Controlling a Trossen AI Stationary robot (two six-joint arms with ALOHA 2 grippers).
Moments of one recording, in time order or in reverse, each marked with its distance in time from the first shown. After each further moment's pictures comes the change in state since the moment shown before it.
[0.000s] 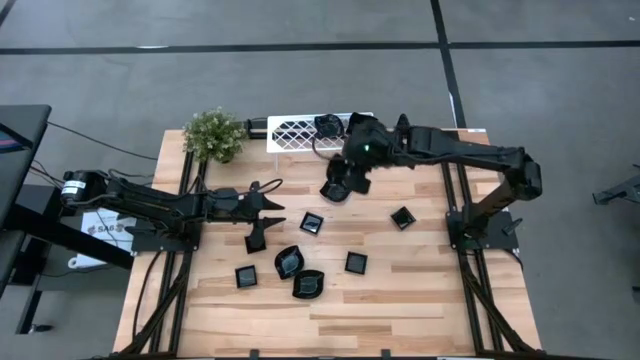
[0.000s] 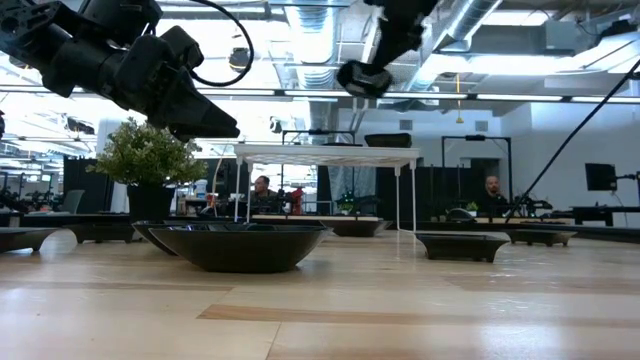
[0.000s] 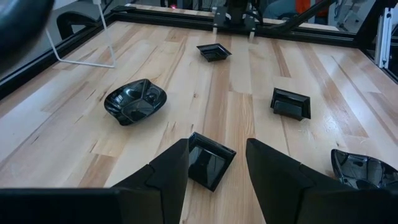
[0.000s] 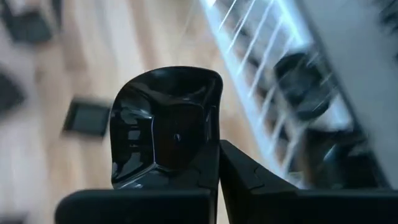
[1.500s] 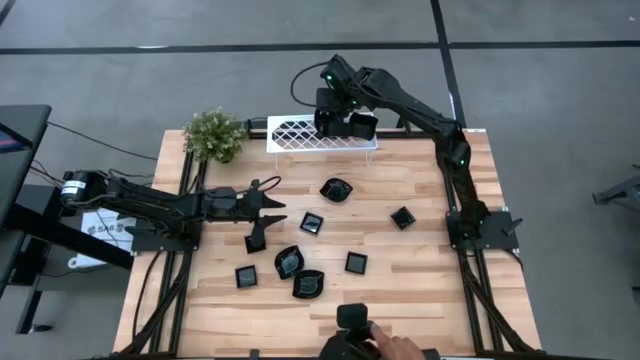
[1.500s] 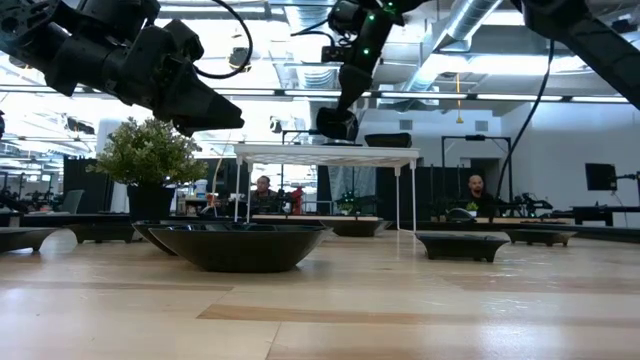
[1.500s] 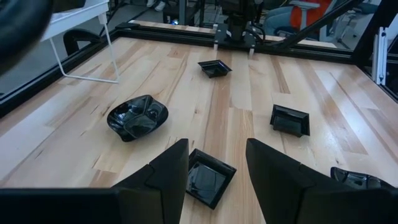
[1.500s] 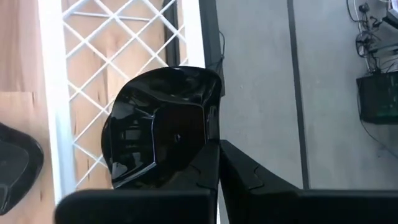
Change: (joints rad) left arm 0.001 0.000 0.000 0.057 -0.011 -0.001; right arm -0.361 0.603 0.792 -0.278 -0.141 -0.543
